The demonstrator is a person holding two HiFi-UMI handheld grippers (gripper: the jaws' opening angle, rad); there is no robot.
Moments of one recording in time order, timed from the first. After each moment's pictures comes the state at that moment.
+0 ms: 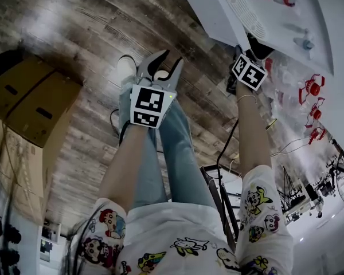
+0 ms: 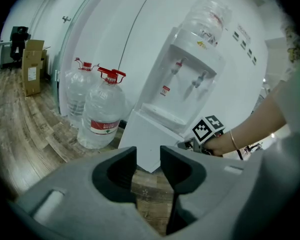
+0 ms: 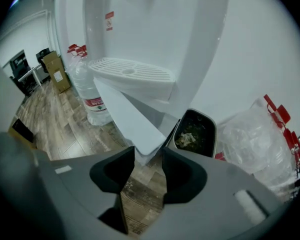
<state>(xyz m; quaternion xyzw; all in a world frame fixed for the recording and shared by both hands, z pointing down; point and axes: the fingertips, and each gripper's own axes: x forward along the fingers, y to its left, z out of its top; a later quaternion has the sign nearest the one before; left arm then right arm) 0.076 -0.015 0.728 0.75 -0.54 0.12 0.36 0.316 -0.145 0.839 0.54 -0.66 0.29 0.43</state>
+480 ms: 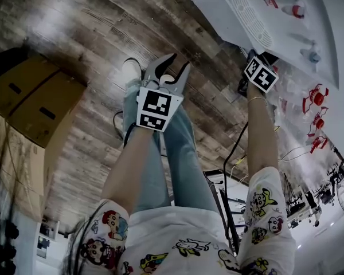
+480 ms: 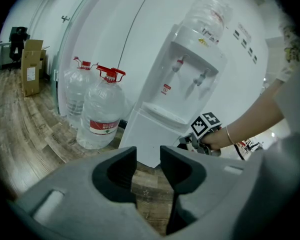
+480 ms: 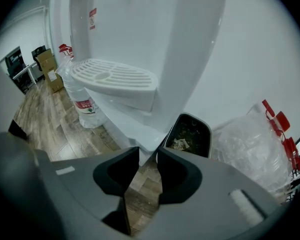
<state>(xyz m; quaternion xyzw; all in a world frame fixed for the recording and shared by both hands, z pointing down) 0.078 -0.026 0.735 0.75 -0.54 0.13 0.36 0.338 -0.180 0.843 0.56 -0.65 0.28 0.44</state>
